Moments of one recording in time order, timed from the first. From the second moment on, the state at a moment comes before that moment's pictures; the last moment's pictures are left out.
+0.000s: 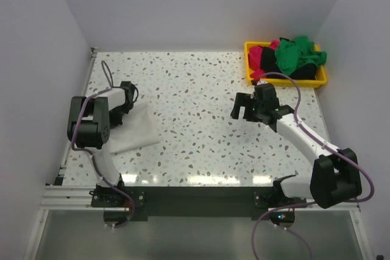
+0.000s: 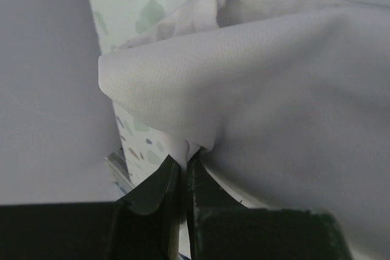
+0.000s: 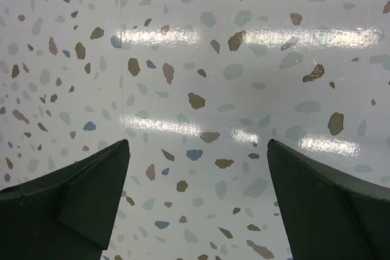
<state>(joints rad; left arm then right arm) -0.04 1.87 1.10 -0.78 -0.75 -0.15 0.31 1.30 0.85 -0.37 -0.04 0.41</state>
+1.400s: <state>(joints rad) -0.20 1.66 1.16 -0.45 -0.25 -0.41 0.31 1.32 0.85 -0.37 -0.01 0.41</state>
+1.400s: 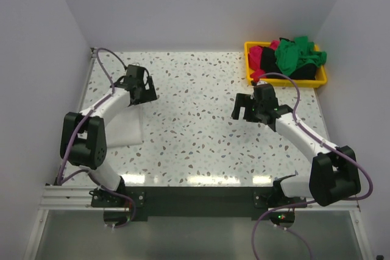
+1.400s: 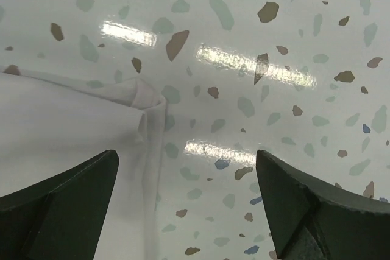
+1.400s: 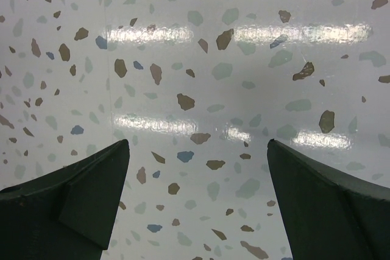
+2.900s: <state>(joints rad) -0.19 1.24 0.92 -0.37 -0.13 -0.54 0.31 1.27 0.85 -0.42 0.01 0.40</state>
